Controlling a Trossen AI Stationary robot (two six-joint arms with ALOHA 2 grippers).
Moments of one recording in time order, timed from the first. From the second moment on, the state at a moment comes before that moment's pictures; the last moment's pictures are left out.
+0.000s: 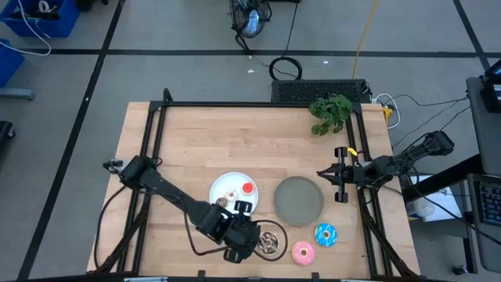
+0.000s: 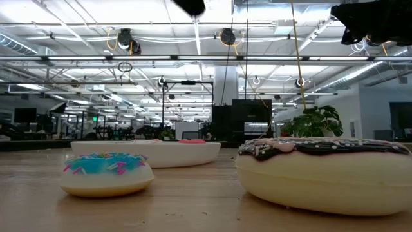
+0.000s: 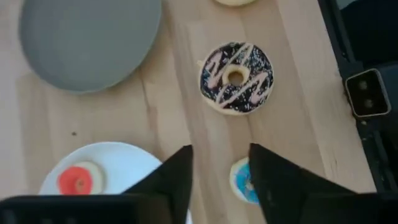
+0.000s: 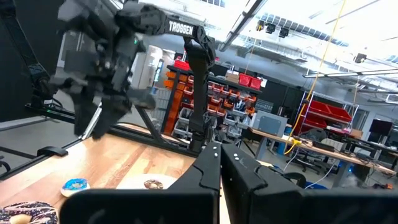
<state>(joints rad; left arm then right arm) -0.53 2.05 1.85 -0.93 -0.23 -0.24 0.43 0.30 0.04 0.50 0.37 -0.35</state>
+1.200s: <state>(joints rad) -0.52 2.06 1.57 -0.73 -0.13 -0.20 0.42 0.30 0.04 0.50 0.37 -0.35</state>
